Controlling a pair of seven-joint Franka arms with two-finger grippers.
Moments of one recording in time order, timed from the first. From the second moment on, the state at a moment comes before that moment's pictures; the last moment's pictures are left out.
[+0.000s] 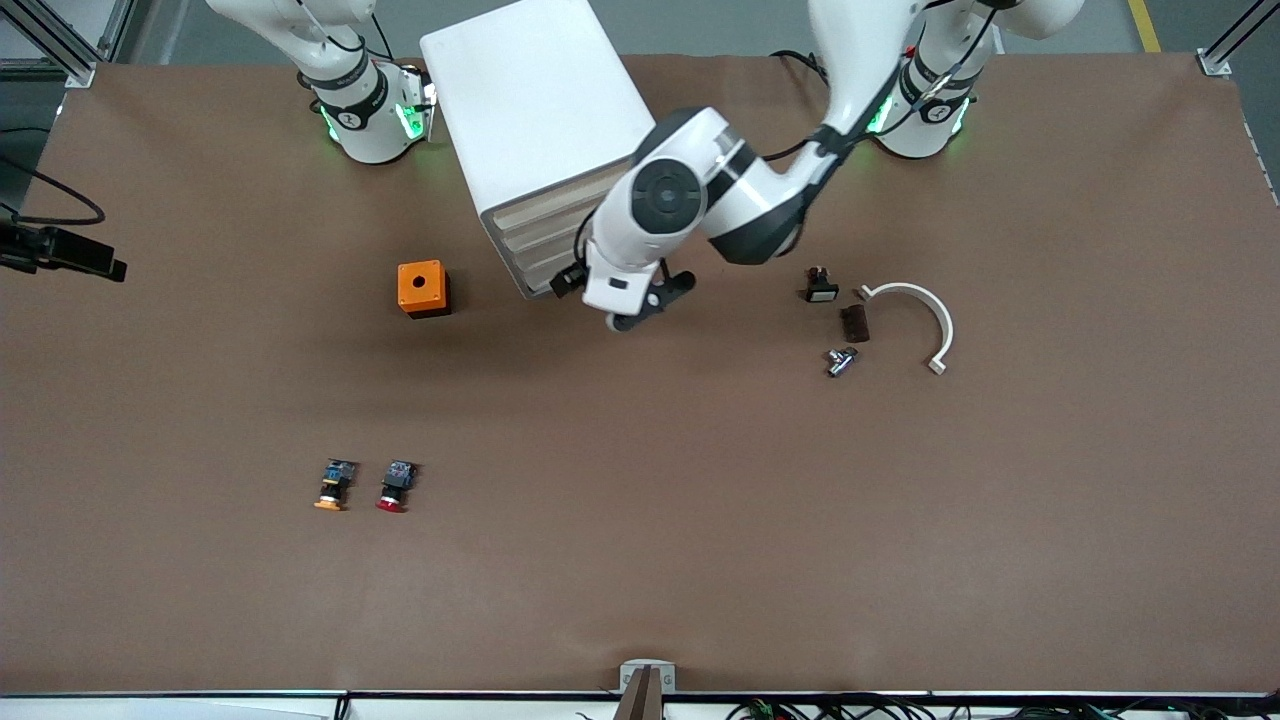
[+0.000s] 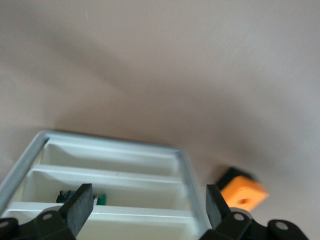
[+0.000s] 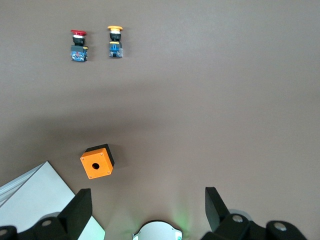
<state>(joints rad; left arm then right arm) -0.65 0.55 -0.19 -1.41 -0.34 2.02 -1.31 -0.06 0.11 -0.03 -1.39 -0.02 1.34 0.01</state>
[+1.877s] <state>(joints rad) 0.15 0.04 -0.18 -1.51 -0.09 1.48 -0.19 -0.07 -0.10 -0.03 -1.63 0.04 1.49 -0.03</state>
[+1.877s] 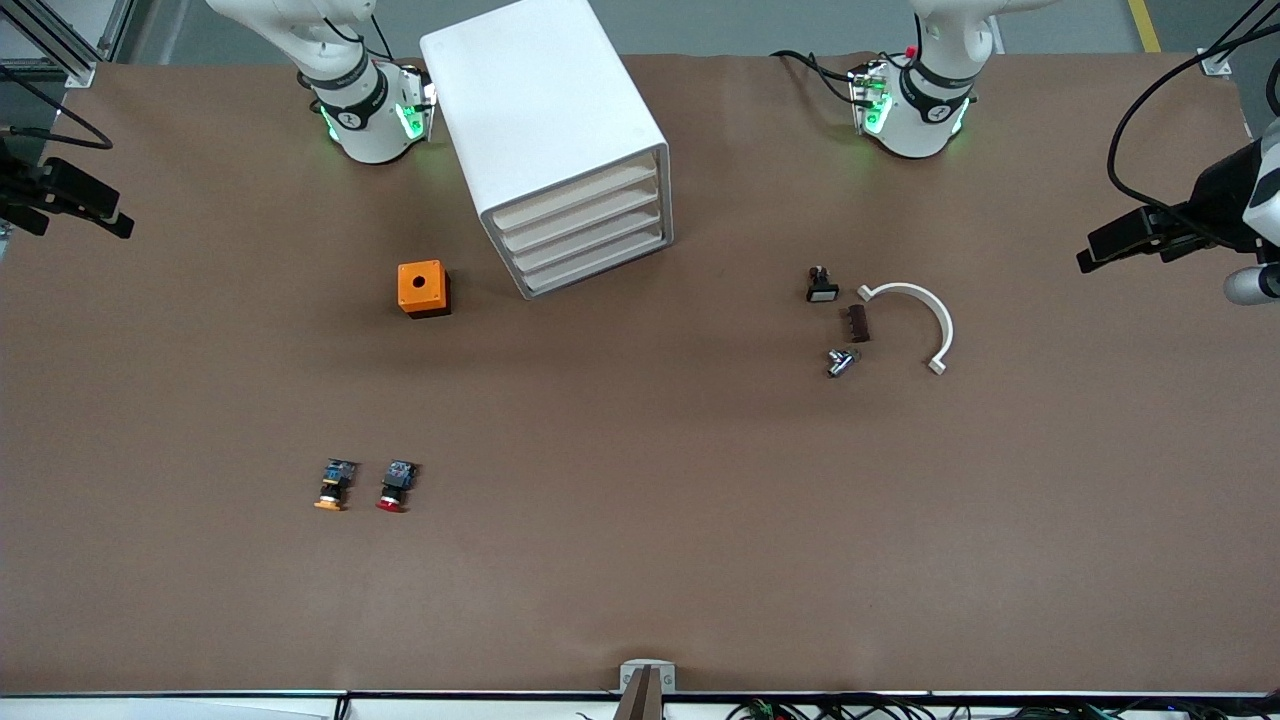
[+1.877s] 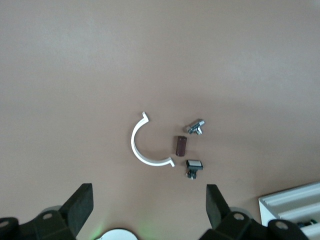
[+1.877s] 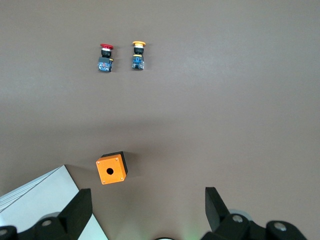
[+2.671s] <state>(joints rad) 0.16 0.00 -0.18 -1.63 -0.06 1.65 -0.12 -0.07 -0.10 -0.03 -1.64 0.02 1.51 -0.03</state>
